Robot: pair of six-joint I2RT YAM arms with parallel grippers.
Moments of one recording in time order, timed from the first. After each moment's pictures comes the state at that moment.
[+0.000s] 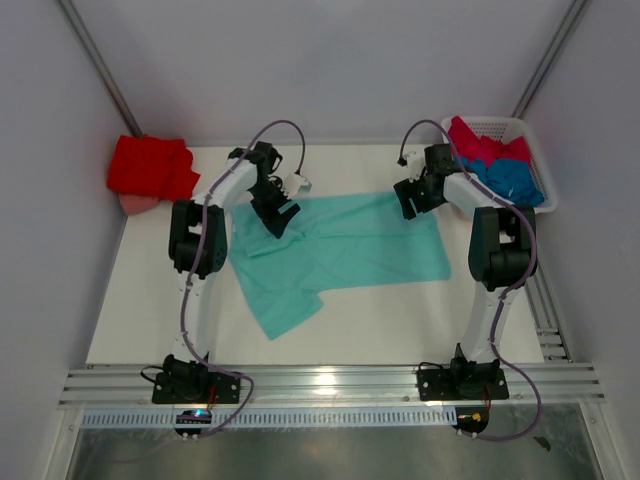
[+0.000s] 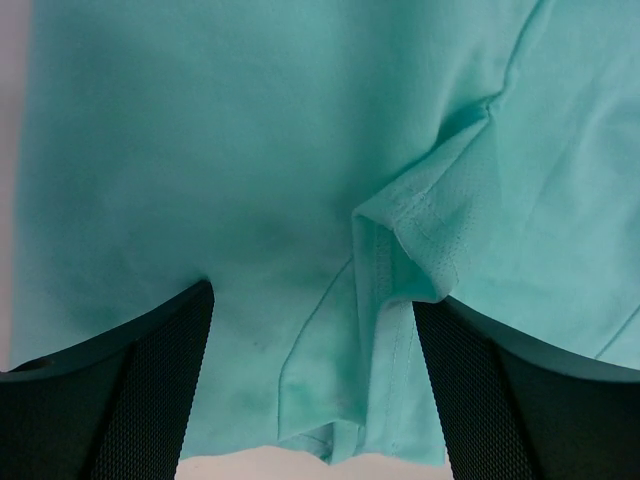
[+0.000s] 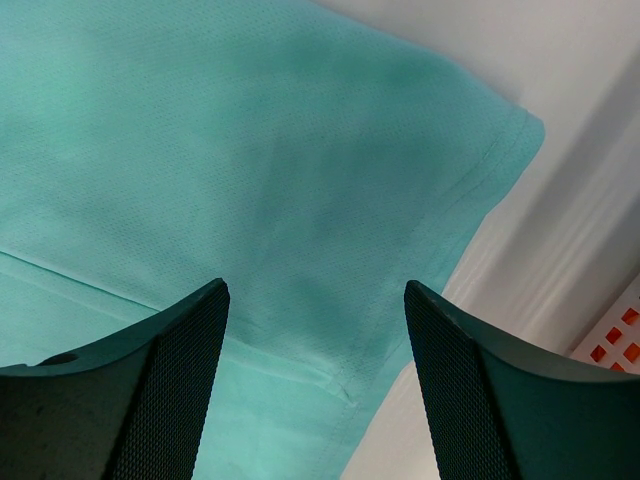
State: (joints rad) left arm -0.29 2.33 2.02 -1.14 0.34 0.73; right arm 0.08 2.02 1.50 -0.52 -0.15 -0.36
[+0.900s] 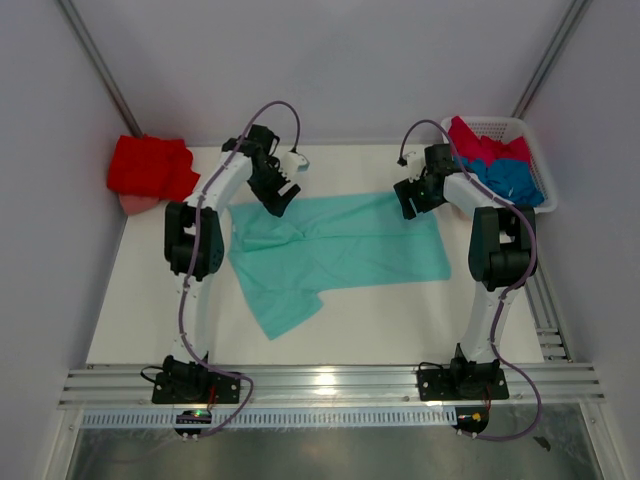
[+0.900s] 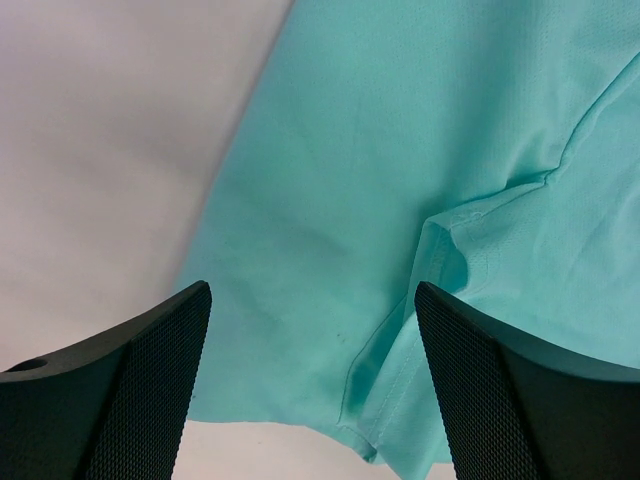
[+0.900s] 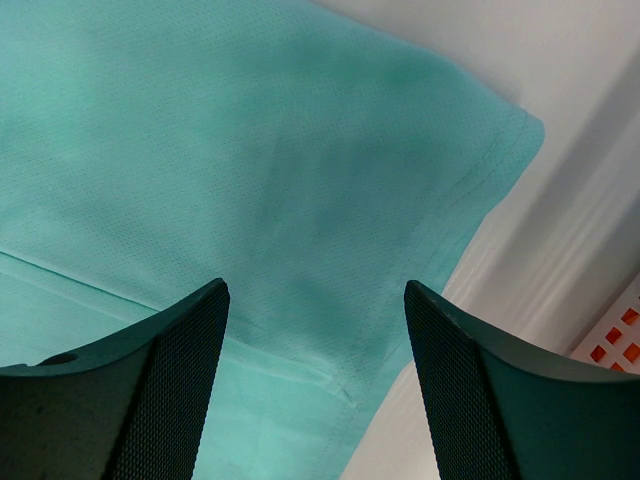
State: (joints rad) left arm -0.29 2.29 2.09 -1.02 0.27 0.65; right arm 0.08 2.02 1.50 -0.52 -0.15 -0.36
